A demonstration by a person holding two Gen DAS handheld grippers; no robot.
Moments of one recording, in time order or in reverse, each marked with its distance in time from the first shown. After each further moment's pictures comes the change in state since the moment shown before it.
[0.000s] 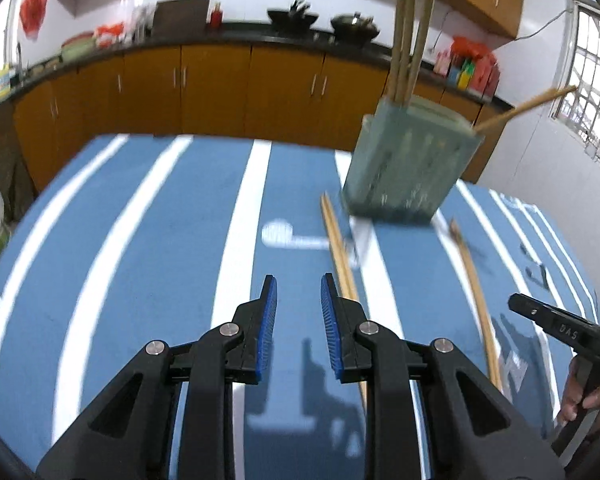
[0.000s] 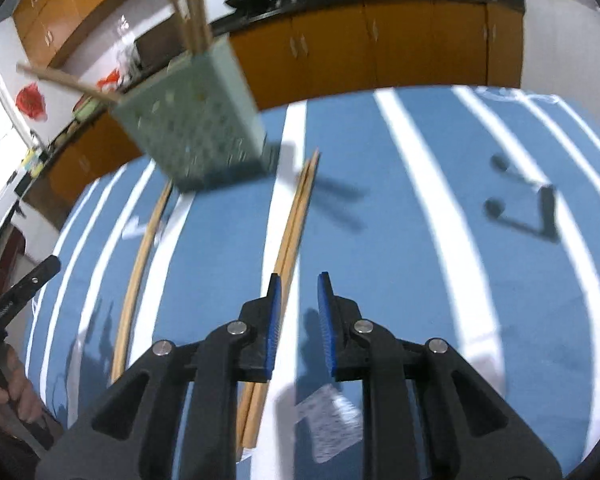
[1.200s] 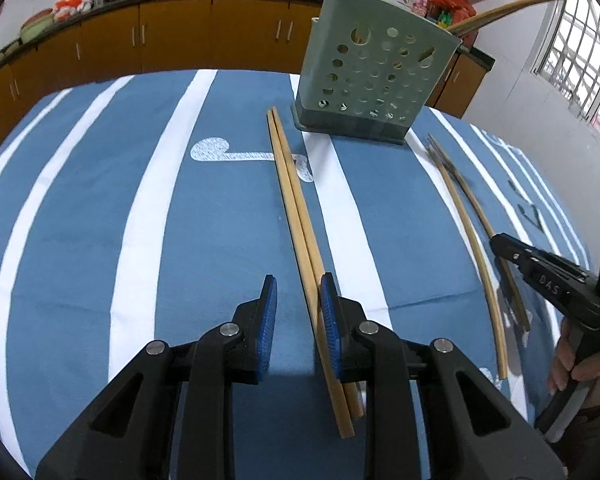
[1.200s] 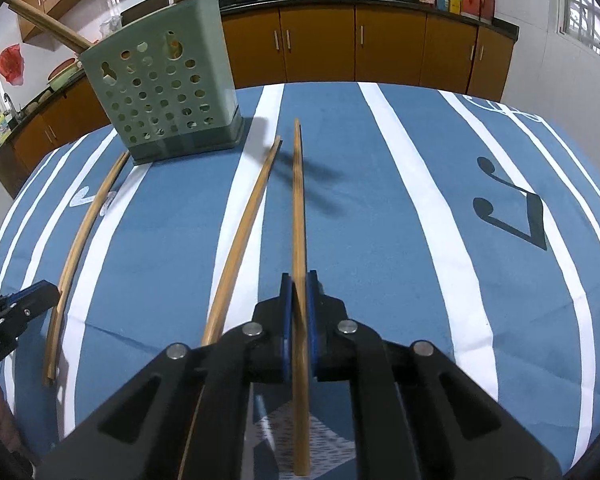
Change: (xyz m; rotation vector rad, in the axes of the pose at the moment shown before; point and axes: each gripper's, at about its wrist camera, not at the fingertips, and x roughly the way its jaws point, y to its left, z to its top) left arm 0.044 -0.031 -0.035 0.074 0.160 -0.077; right arm 0.022 -0.005 -0.007 -0.077 -0.028 -0.180
